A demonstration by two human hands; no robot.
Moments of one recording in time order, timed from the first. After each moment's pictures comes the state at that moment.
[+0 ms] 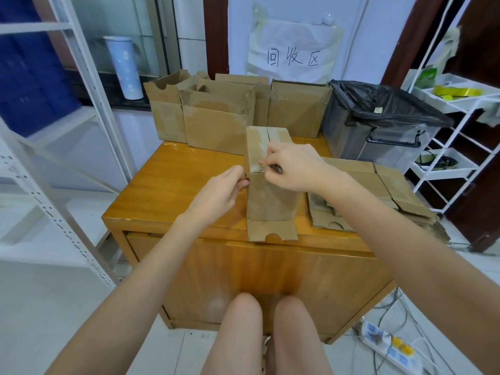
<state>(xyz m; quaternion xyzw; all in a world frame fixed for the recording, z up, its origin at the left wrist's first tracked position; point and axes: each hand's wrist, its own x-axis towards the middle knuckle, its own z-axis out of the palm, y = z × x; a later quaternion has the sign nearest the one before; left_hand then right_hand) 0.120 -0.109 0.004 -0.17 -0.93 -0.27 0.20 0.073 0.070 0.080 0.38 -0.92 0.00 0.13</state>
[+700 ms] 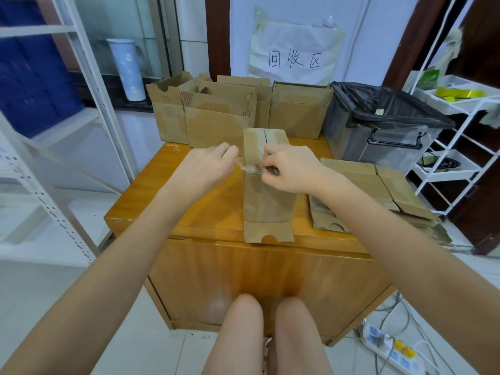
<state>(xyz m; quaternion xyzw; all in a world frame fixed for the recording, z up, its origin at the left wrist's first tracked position) 0.111 -0.136 0.051 -0.25 -0.89 0.07 0.37 0.073 0.066 0.079 0.38 -0.91 0.01 0.12</state>
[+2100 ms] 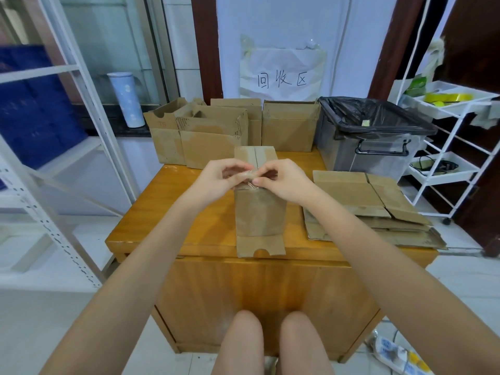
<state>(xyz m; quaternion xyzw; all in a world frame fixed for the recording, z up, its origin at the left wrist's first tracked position) 0.100 -0.102 0.063 -0.13 -0.84 -0.52 0.10 0.063 0.075 0.066 0.28 -0.89 0.36 0.05</state>
